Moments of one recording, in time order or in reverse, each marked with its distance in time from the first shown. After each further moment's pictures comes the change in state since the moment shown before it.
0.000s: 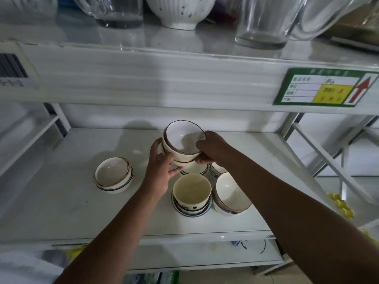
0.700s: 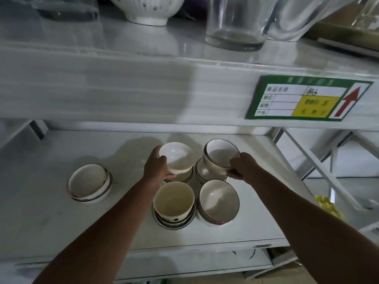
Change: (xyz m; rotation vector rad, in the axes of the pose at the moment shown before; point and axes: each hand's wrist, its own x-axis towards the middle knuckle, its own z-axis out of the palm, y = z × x) left_hand 0.062 -0.029 0.037 0.400 0.179 -0.135; right_hand 0.046 0.121 -0.095 0.238 0.290 0.300
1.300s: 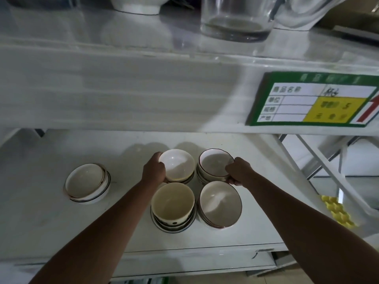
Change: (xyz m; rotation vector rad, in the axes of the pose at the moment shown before) left_hand 0.023 -0.021 -0.006 0.557 0.064 0.114; right_hand 0.012 0.010 0.015 -0.362 -0.035 -0.016
